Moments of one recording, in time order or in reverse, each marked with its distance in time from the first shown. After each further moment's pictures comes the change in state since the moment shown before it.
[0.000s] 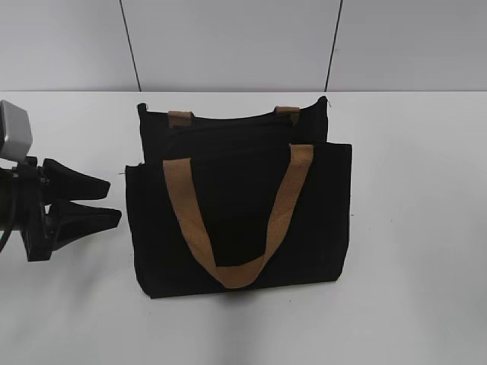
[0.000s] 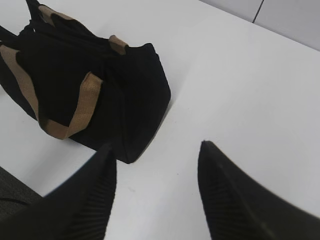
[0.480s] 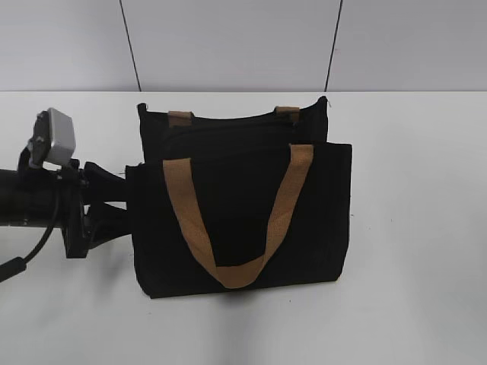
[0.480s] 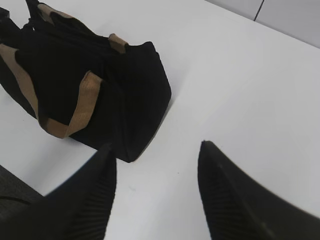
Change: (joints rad) left arm -0.092 0.179 -0.104 -0.053 0.038 0.075; right arm 0.000 0.008 0.000 0.001 0.000 -0.002
